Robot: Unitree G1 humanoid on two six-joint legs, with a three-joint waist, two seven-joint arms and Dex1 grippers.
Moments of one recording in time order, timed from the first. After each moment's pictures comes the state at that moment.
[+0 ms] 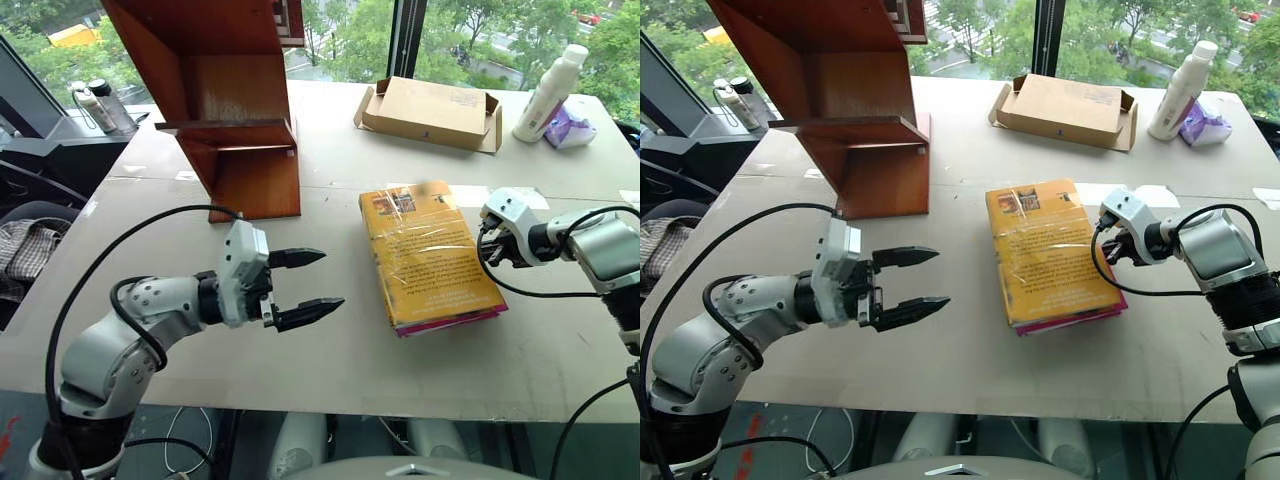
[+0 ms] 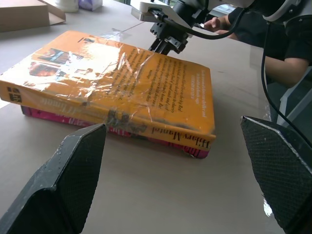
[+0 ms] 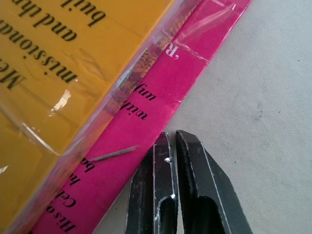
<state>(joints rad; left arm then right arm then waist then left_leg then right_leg) -0.07 0.77 0.15 -0.54 -0.76 0.60 -0.95 -0.68 -0.85 0.30 0.13 0.15 0.89 1.00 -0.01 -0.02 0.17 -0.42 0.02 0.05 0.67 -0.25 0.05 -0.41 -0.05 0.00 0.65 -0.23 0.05</state>
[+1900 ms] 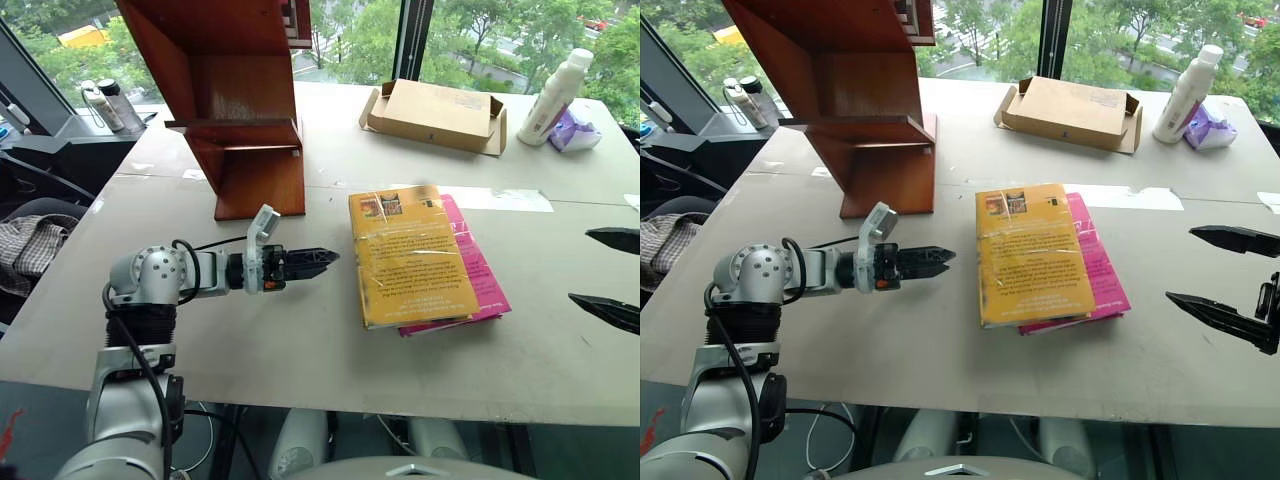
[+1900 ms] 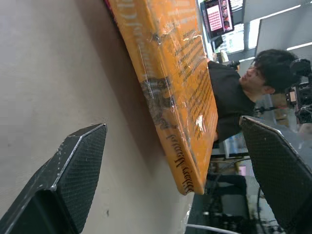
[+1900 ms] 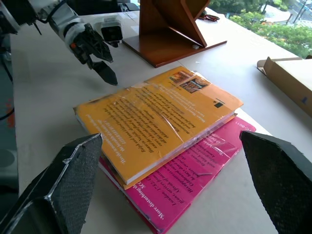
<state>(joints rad) -0.63 0.54 0.16 0.29 -1.01 1.50 -0.72 0.17 -0.93 -0.82 -0.45 0.81 0.58 1.33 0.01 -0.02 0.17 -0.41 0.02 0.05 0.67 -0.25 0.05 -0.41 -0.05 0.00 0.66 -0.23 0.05</state>
